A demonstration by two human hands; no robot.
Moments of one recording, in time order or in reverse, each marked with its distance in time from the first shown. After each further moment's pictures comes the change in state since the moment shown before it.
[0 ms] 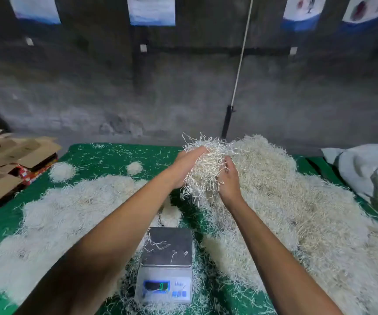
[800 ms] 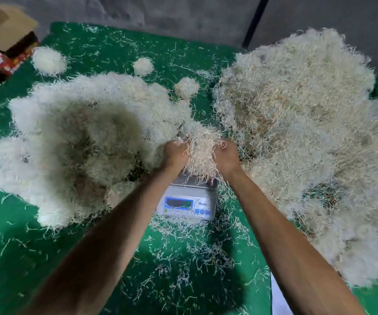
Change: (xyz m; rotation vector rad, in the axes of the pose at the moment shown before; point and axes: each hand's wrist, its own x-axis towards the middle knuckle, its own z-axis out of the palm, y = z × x) left_hand -0.004 -0.256 -0.063 0.206 0.356 -0.313; right_hand -0.073 0.151 0.111 -0.216 -0.224 0.474
